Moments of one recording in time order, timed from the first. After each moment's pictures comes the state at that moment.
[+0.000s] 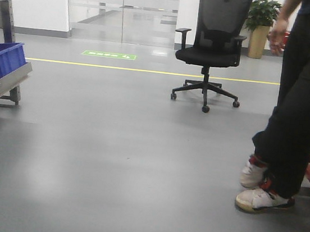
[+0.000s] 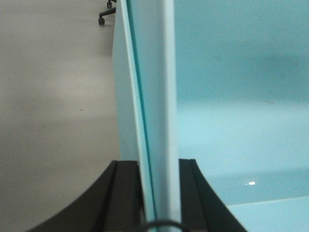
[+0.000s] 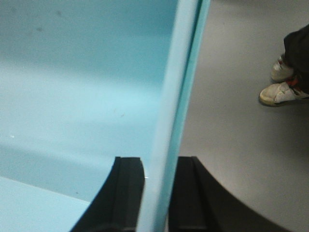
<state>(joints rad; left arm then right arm) -0.42 1.41 -1.67 -0.04 0.77 -0.12 0.38 1.44 -1.70 0.02 0.99 0.24</state>
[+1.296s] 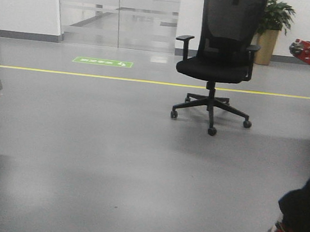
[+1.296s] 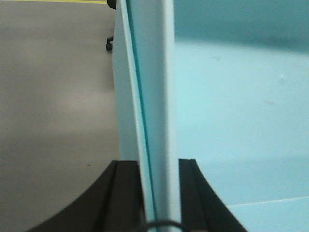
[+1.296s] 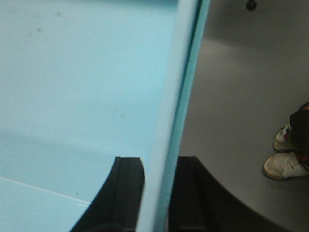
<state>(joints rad) -0.42 1.41 -1.67 -0.04 0.77 -0.12 0.38 1.44 -1.70 0.02 0.99 0.24</state>
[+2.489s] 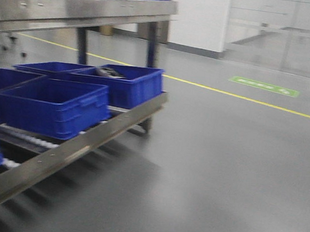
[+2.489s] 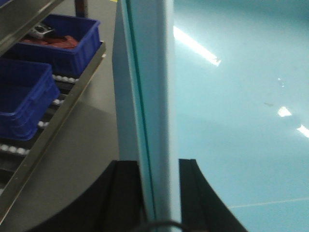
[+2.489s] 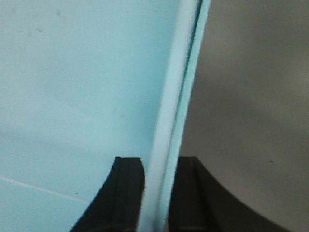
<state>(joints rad) -0.42 1.41 -1.67 -0.04 0.77 -0.12 0.38 1.44 -1.70 0.02 0.99 0.24</state>
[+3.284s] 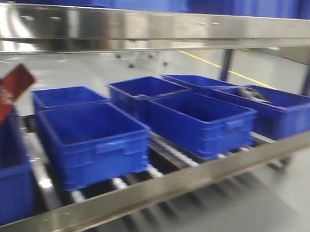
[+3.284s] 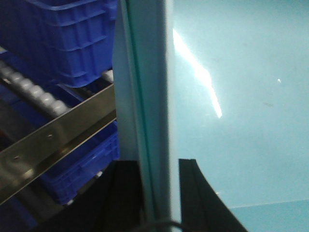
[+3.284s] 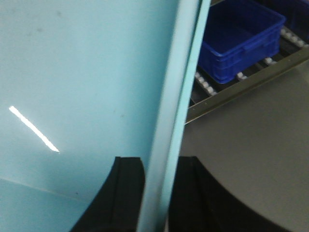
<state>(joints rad) -0.42 1.41 -1.67 -0.04 0.77 -0.12 0.38 1.44 -1.70 0.02 0.99 0.24</state>
